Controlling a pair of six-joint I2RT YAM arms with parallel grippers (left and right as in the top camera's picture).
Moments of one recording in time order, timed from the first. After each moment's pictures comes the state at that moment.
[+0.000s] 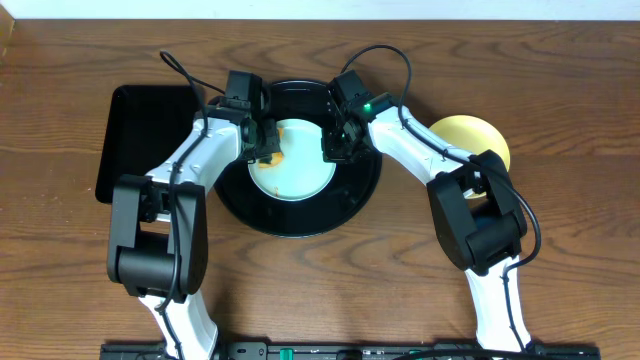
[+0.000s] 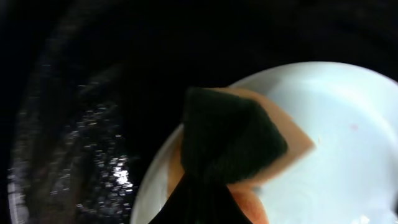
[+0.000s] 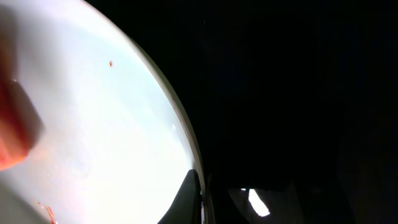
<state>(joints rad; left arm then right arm) -0.17 1.95 1.28 -0.56 0.04 -0.34 0.53 2.27 1.70 -0.72 -0.24 0.48</state>
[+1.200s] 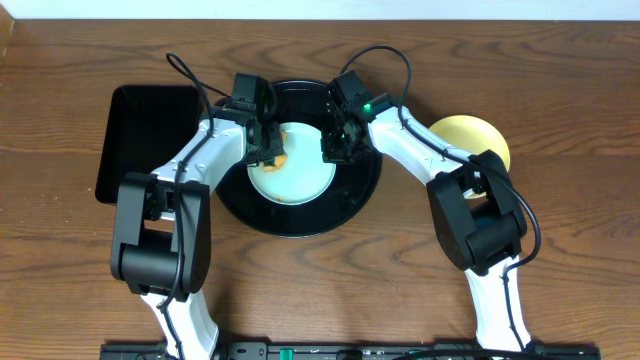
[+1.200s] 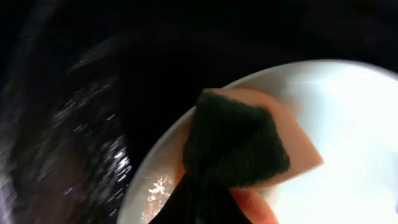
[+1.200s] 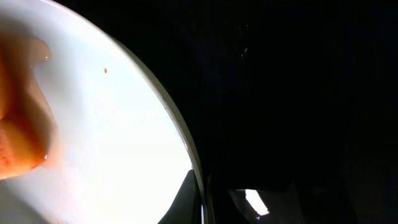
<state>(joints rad) -0.19 1.96 1.28 -0.60 0.02 -0.38 0.53 2.27 1.70 -0.71 -0.25 0.48</state>
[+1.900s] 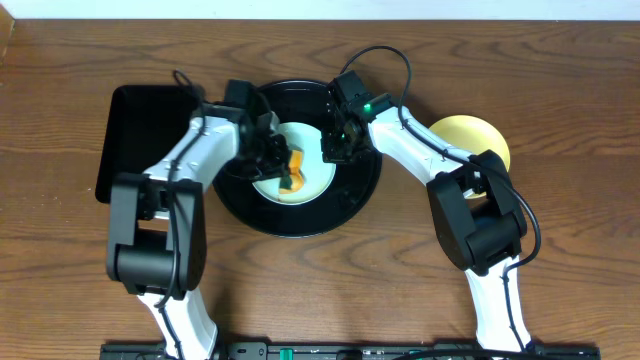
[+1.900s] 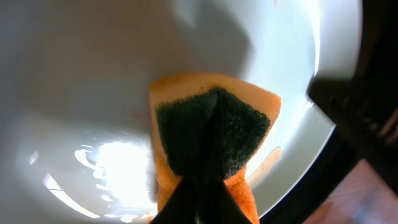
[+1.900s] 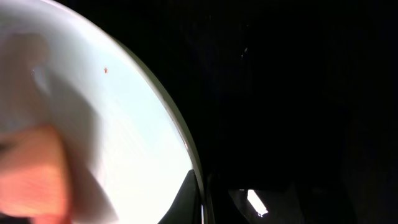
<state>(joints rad) -0.12 1.96 1.30 -0.77 0.46 -0.33 0.53 2.27 1.70 -0.71 -0.26 0.48</state>
